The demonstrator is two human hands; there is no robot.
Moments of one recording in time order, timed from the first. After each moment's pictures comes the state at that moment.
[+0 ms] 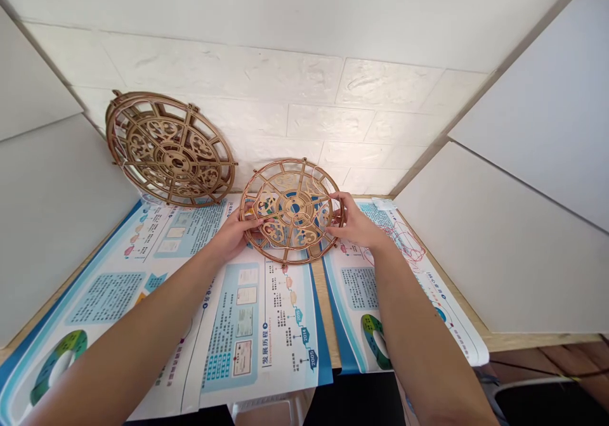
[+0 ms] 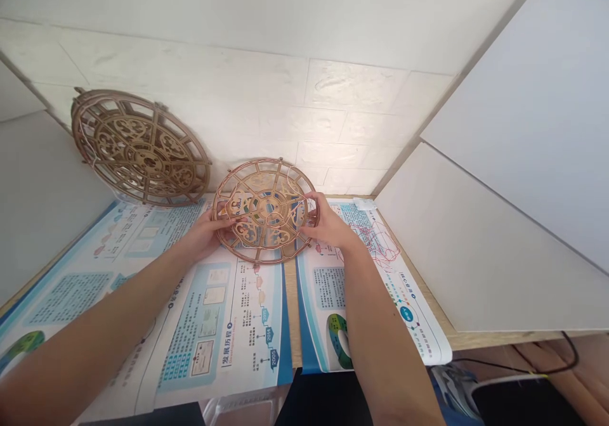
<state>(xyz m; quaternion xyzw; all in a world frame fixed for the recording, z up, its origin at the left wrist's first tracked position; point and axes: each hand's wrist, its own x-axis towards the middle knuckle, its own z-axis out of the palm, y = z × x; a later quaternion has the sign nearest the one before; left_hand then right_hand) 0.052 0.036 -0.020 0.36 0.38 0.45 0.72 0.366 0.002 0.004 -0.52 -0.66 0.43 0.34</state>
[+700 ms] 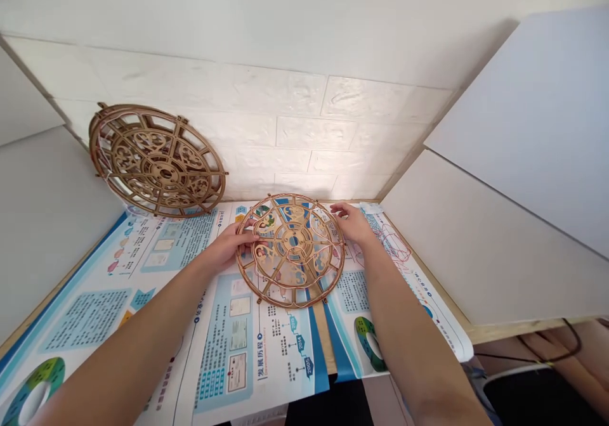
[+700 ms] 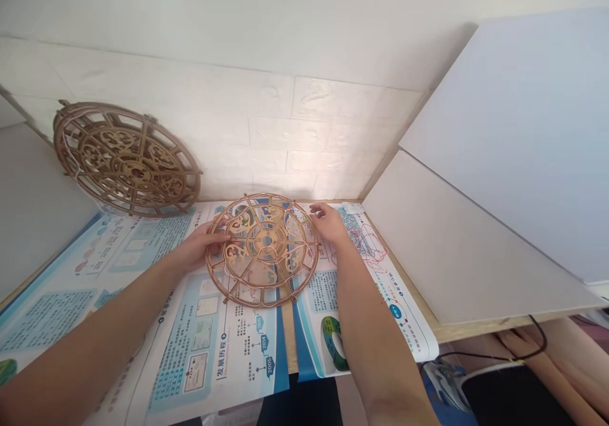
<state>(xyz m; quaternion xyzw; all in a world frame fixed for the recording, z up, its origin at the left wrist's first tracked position) 0.048 0.036 -0.020 0.42 0.37 0.35 0.75 0.397 0.034 -0.034 -0.67 -0.60 0.20 0.38</state>
